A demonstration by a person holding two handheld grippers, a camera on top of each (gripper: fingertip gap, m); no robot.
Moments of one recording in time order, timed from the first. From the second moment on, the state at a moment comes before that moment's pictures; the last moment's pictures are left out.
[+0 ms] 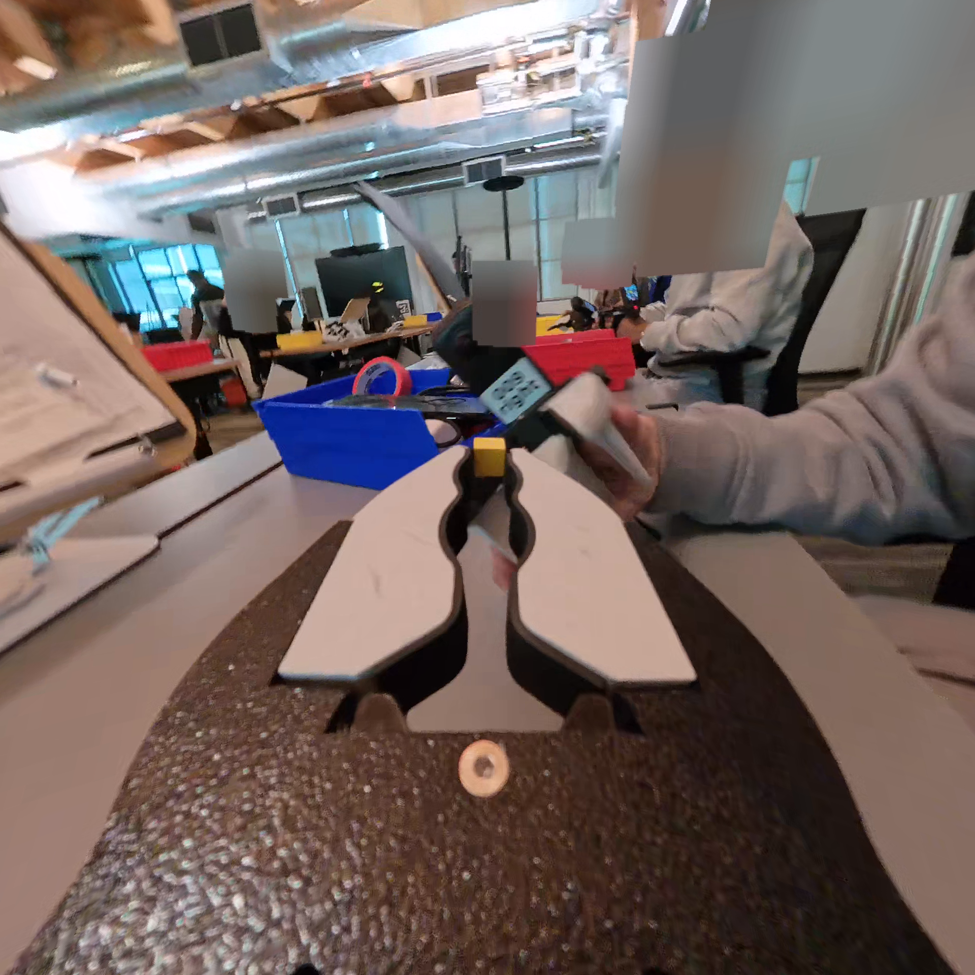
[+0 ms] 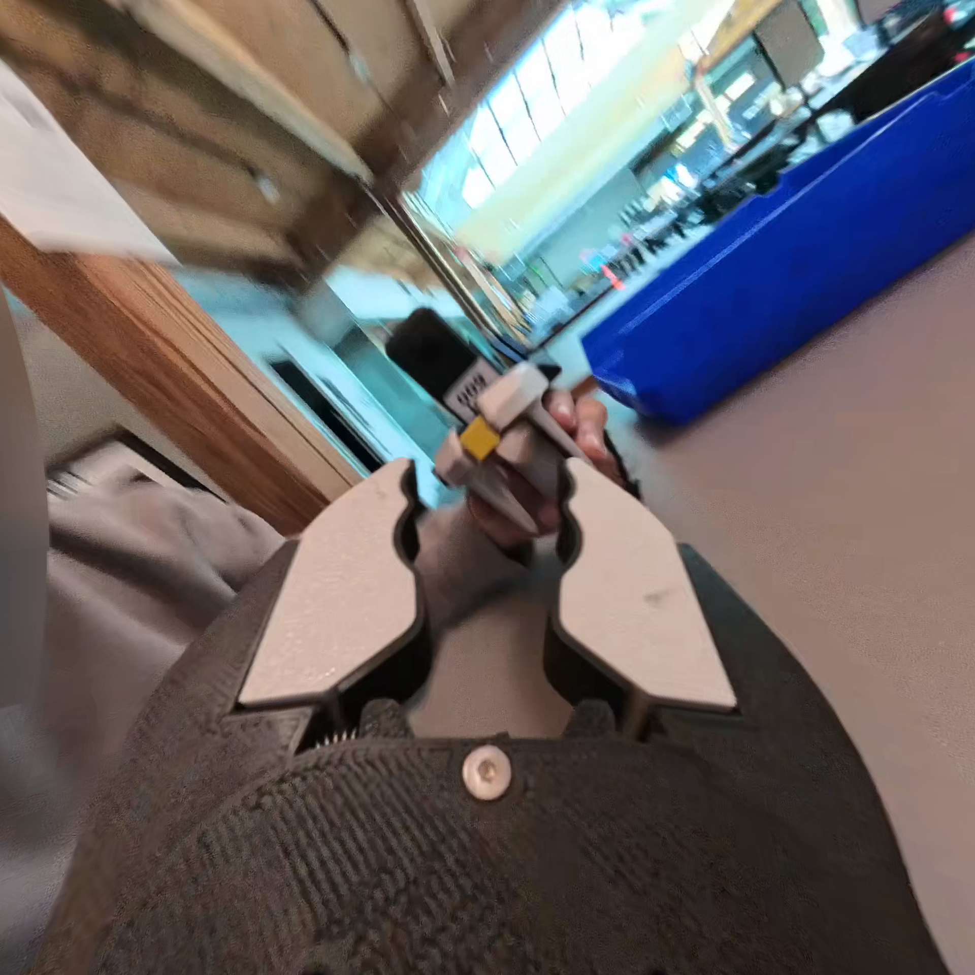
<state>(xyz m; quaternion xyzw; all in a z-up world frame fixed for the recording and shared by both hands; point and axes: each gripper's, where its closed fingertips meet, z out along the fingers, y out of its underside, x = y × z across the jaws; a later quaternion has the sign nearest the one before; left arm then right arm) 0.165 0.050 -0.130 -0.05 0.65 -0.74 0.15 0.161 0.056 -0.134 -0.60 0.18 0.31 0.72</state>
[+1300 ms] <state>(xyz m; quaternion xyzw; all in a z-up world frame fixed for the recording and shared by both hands) 0.198 0.043 -0.169 -0.25 0.70 -0.66 0.10 0.211 0.048 -0.178 -0.74 -0.17 -0.57 0.30</state>
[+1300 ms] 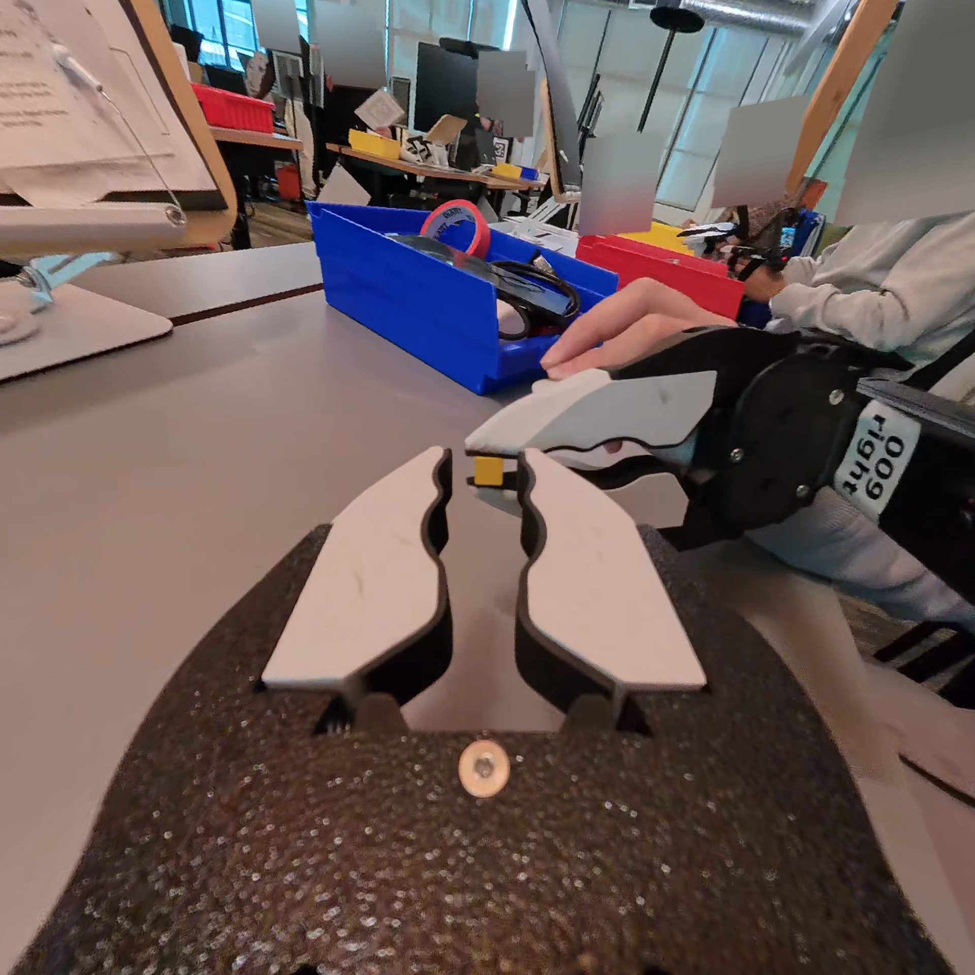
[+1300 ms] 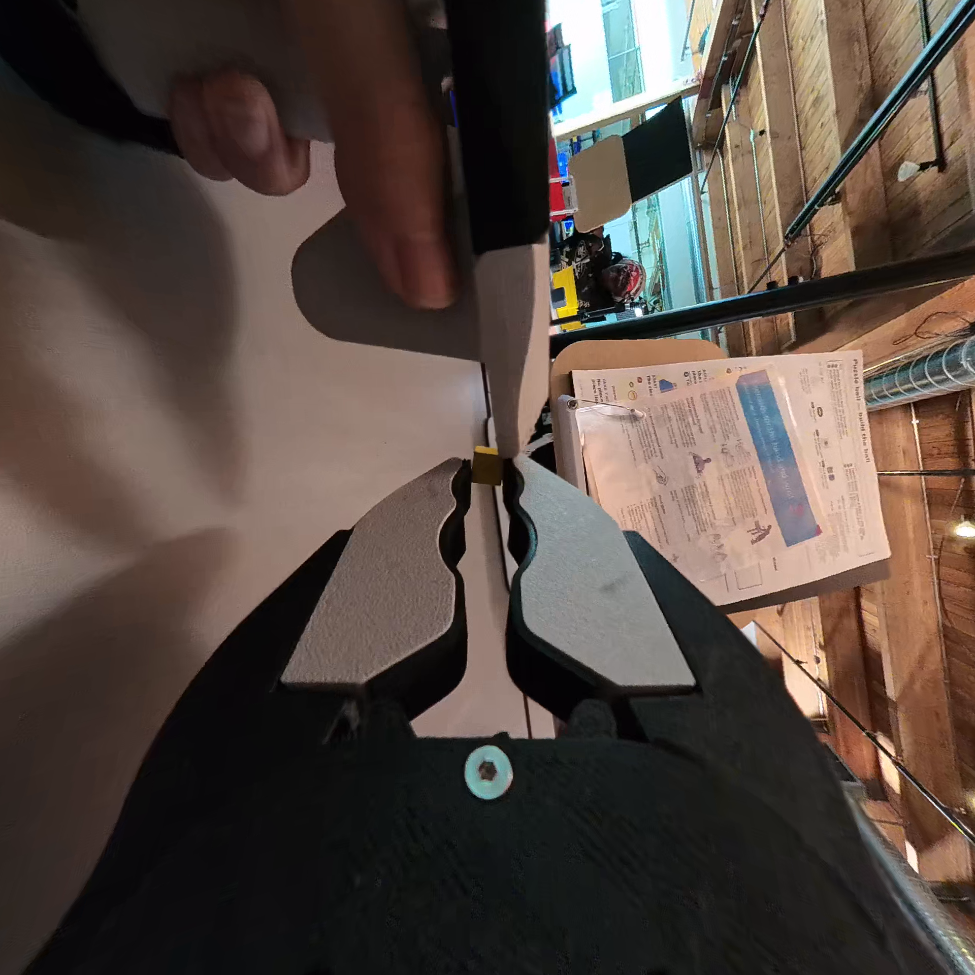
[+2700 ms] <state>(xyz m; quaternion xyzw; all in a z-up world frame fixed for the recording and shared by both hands) 0.166 0.046 -0.137 -0.15 0.64 -0.75 -0.02 0.168 0.050 -0.130 -0.65 0.09 0.07 0.75</state>
